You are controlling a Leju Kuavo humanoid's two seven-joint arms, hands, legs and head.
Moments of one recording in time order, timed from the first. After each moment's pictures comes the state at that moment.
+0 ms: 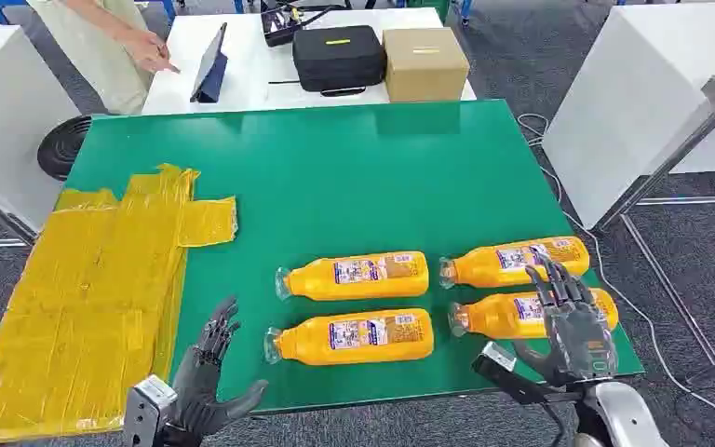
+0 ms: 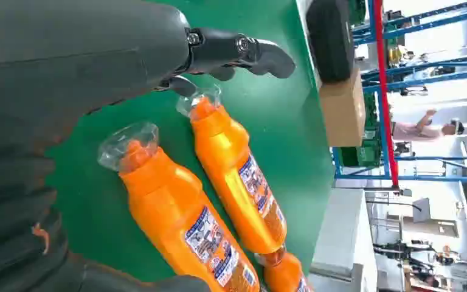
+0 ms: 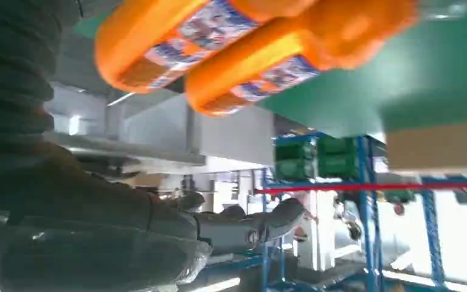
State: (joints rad) left arm 0.17 -0.13 -0.24 -1.55 -0.12 -0.09 -0.41; right arm 0.29 -0.22 -0.08 -1.83 1.14 -0.18 -0.04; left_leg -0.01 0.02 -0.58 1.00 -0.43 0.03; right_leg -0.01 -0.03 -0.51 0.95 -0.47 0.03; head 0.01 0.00
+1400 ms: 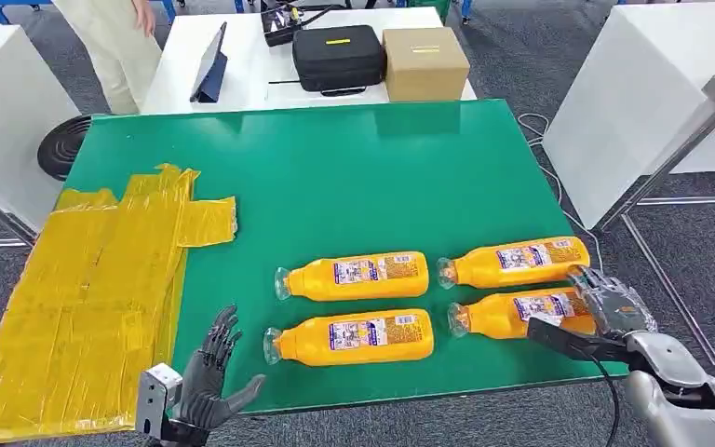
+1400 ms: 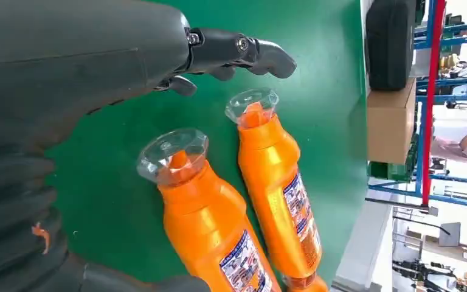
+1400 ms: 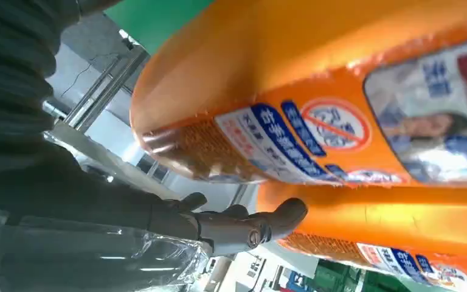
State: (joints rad) left arm 0.10 -0.12 -0.23 -1.32 -0.01 -0.06 -0.43; right arm 0.01 -0.54 0.00 -1.31 1.00 0.06 -0.02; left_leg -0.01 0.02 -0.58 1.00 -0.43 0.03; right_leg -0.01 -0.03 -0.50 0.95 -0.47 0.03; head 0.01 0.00
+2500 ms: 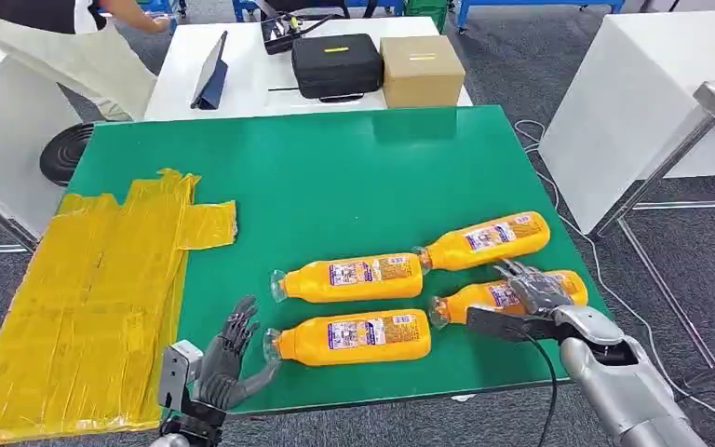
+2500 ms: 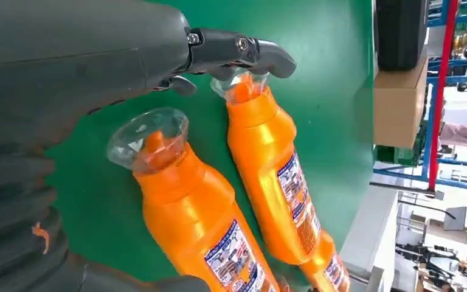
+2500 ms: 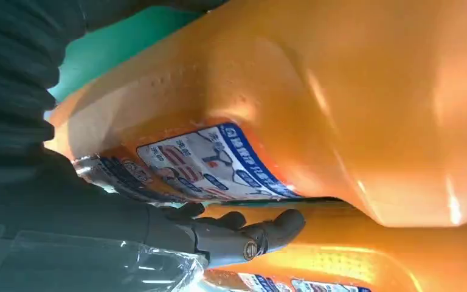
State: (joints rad) left arm -0.02 -0.15 -0.25 -1.17 0.01 -0.08 -0.41; right arm -0.19 -0.45 0.29 -1.14 0.94 0.23 -0.05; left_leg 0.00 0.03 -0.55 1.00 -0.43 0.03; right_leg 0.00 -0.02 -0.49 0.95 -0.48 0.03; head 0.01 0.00
